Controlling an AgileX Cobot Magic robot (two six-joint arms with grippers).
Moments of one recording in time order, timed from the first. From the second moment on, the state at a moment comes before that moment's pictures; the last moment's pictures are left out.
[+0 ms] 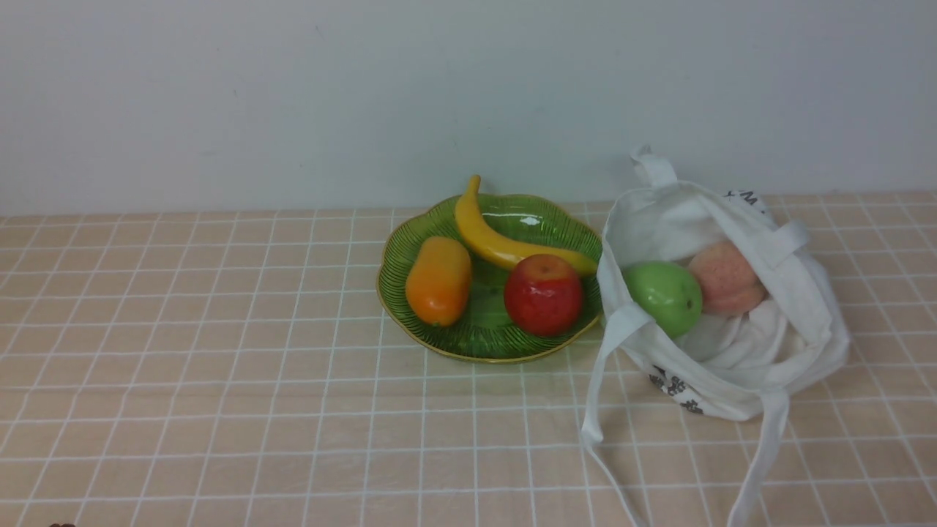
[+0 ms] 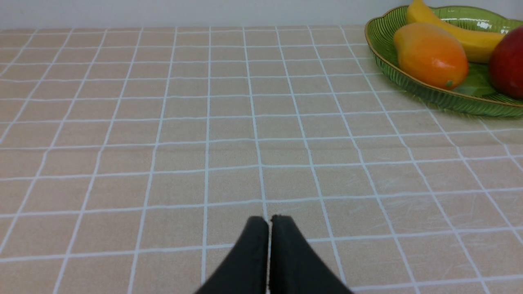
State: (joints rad) right arm 0.04 -0.02 0.02 -0.08 0.40 0.18; left arm -0.08 -0.01 0.03 -0.04 0.38 -0.01
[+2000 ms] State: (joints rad) right arm 0.04 -0.02 0.02 -0.06 0.39 0.18; left arm -0.08 -0.01 0.03 -0.04 0.38 -0.01
